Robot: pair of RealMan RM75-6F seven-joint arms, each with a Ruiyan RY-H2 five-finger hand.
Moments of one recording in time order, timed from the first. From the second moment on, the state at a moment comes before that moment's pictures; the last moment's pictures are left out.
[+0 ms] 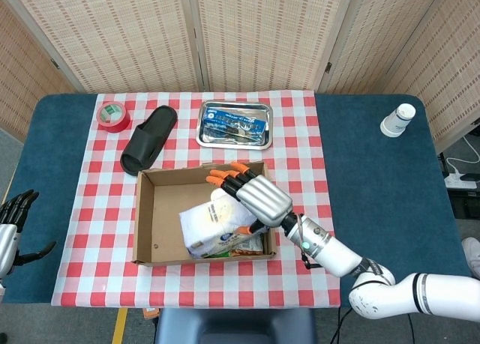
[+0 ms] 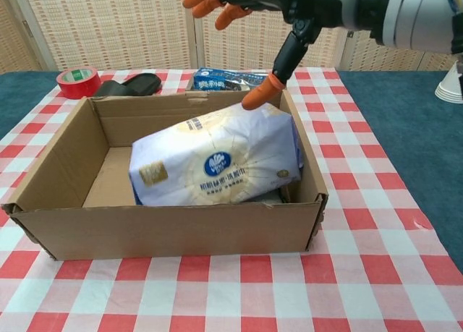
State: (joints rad) left arm -0.15 -1.11 -0.08 -1.48 1.47 1.44 -0.26; right arm 0.90 -1.25 0.24 -1.88 -1.26 0.90 -0.12
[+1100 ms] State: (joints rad) left arm -0.14 -1.12 -0.08 -1.47 1.46 1.45 -0.21; right arm 0.25 -1.15 0.01 -1.17 -1.36 1.39 0.21
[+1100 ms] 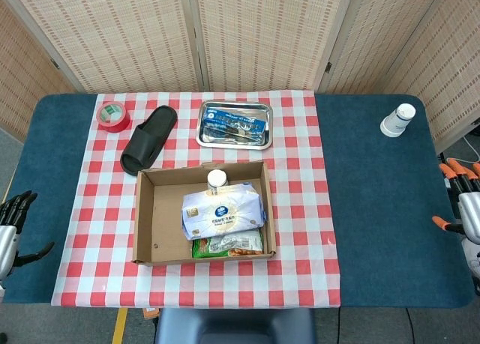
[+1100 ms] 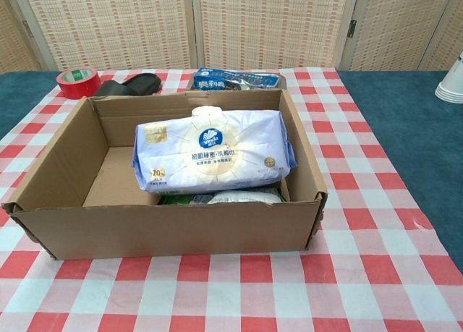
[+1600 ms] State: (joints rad) left arm -0.15 -1.14 -0.09 -1.47 1.43 1.43 -0.16; right arm 0.14 -1.15 0.02 -1.24 -1.44 1.55 0.06
